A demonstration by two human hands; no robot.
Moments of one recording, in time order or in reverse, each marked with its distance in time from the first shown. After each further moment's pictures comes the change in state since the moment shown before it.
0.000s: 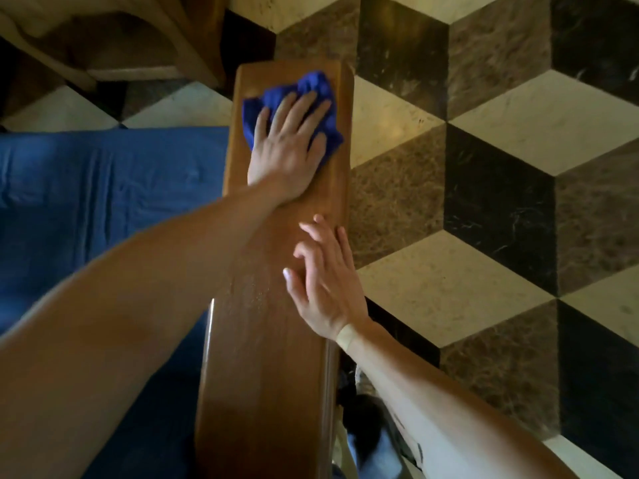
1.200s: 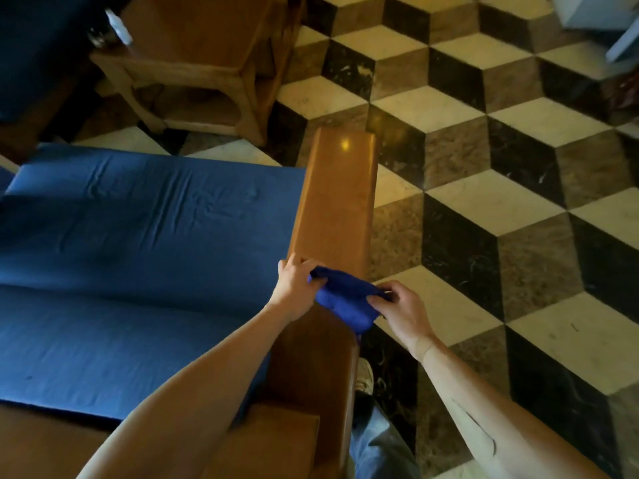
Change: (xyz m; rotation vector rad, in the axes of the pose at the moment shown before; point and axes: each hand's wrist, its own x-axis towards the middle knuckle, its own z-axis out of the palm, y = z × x) left_hand -0.333 0.014 -0.108 -0.639 -0.155 -0.334; right_hand -0.158 -0.123 -0.110 0.401 -0.074 0.683
